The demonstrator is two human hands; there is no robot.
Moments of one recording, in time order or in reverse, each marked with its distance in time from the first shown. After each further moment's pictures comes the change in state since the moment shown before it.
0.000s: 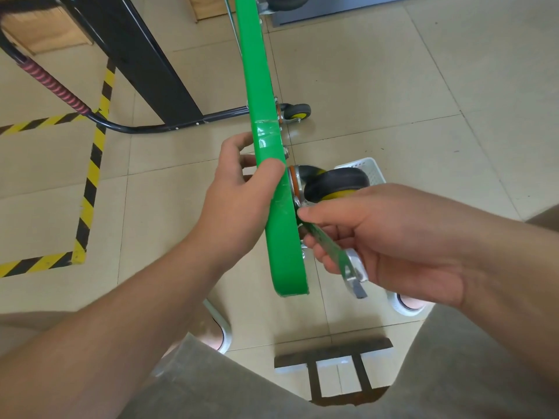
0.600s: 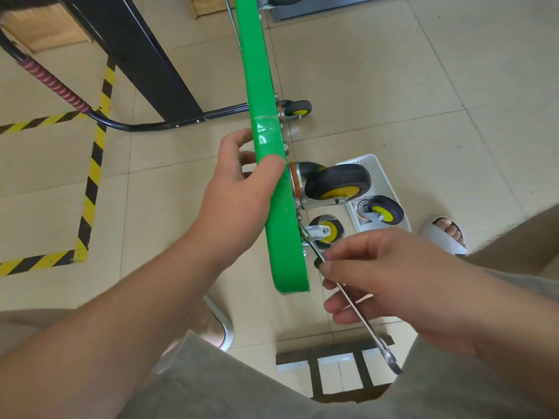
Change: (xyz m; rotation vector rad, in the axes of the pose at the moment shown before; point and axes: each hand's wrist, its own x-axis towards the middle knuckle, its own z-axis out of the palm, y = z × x) left_hand 0.001 -0.001 -0.001 -0.002 -0.027 -0.010; right_hand -0.012 0.045 -0.016 -0.261 0.201 0.039
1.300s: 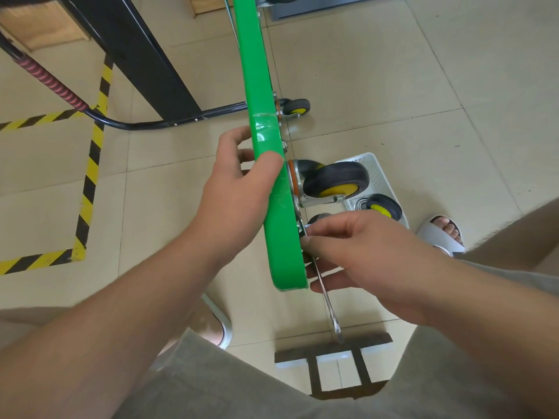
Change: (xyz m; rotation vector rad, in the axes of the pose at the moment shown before) left_hand -0.001 -0.001 0.000 0.014 0.022 0.025; right_hand 0.022 -0.008 0.012 -0.015 -0.023 -0.120
